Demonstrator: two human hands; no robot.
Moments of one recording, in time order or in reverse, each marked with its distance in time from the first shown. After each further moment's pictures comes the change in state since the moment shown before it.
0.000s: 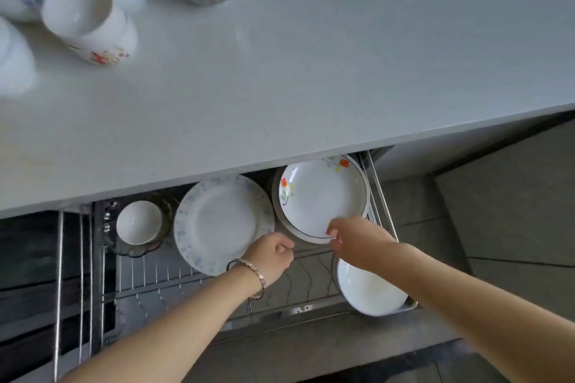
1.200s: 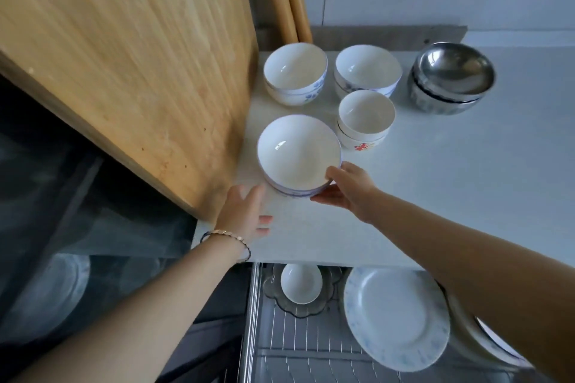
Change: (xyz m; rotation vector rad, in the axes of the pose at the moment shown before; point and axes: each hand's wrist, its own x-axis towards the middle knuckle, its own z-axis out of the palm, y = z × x) left_hand -0.074 -0.151 -0.391 -0.891 0.544 0.028; right_hand 0.108 -0.419 -0.104 1.330 0.055 -0.141
